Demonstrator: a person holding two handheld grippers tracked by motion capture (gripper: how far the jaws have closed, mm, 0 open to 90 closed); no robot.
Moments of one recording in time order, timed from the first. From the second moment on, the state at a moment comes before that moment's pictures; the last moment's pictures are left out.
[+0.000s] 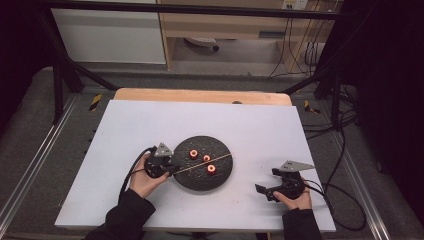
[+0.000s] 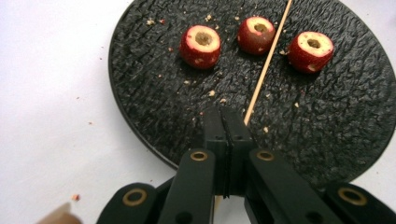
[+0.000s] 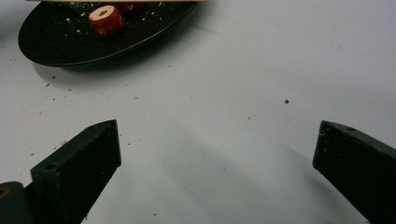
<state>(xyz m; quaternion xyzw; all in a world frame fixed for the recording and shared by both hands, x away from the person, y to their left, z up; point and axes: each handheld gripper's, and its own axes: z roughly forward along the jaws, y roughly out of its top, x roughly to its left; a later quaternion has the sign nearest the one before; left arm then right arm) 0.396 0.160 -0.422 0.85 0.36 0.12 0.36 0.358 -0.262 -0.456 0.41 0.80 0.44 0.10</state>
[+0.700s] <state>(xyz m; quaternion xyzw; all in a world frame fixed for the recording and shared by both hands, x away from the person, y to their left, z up) 0.388 0.151 -0.426 0.87 0.33 0.10 0.35 0.358 -0.262 -0.455 0.41 0.80 0.44 0.10</state>
